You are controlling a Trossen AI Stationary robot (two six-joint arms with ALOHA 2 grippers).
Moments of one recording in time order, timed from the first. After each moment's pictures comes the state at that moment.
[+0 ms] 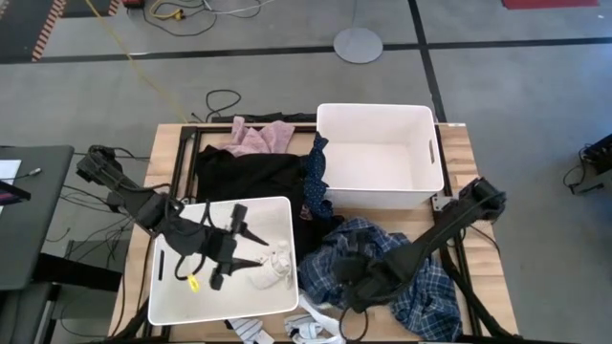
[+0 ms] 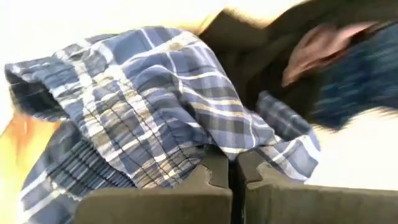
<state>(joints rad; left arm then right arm) -0.59 1.21 1.26 -0.44 -0.42 0.17 0.63 1.78 1.50 -0.94 0.65 0.49</state>
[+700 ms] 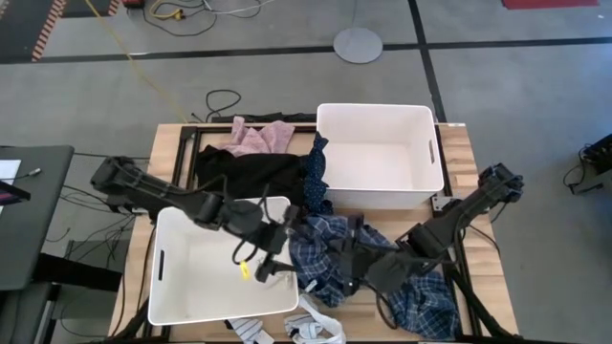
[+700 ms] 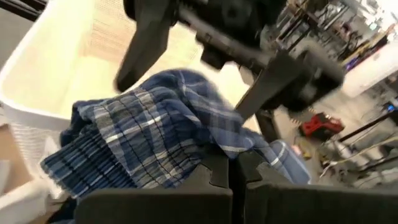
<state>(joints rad) -0.31 1.47 1.26 -0.07 0.06 0.20 0.60 1.60 1.50 -0.40 0.84 -0.19</state>
